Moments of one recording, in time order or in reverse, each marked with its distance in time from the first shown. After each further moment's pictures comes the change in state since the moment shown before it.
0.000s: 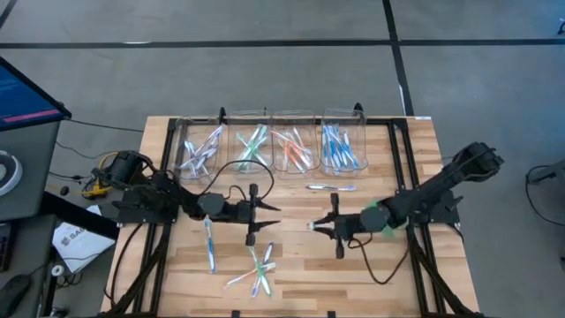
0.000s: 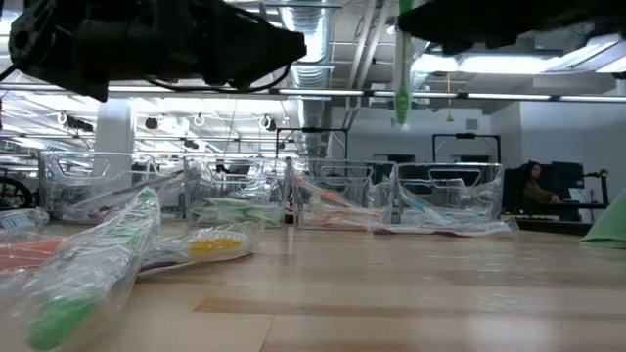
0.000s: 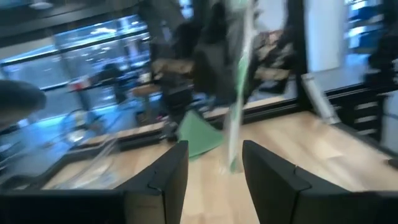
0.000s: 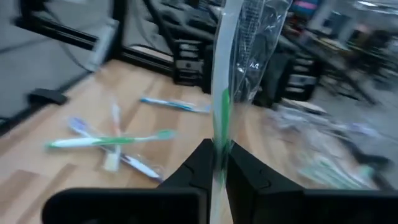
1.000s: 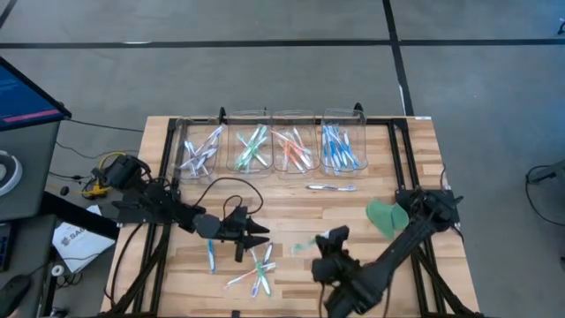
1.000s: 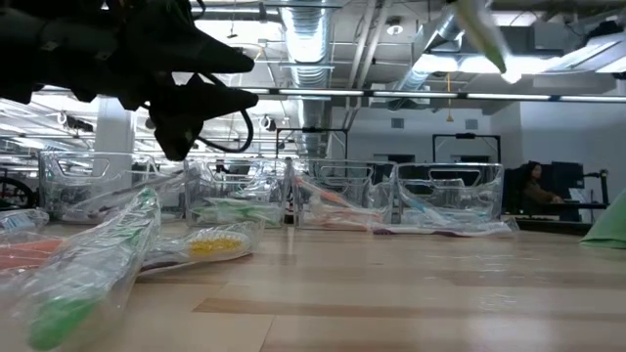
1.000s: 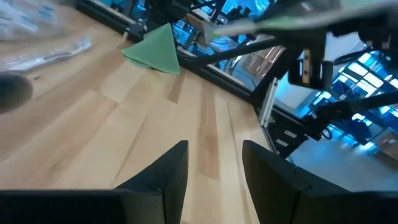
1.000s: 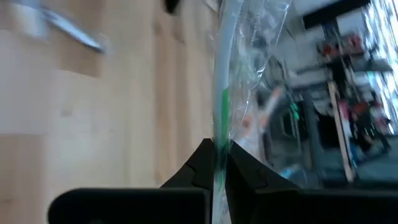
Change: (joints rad) left arm -0.212 0.000 -0.061 -0.150 -0.186 -0.818; right arm 0.296 0.693 1.280 -2.097 0.567 0.873
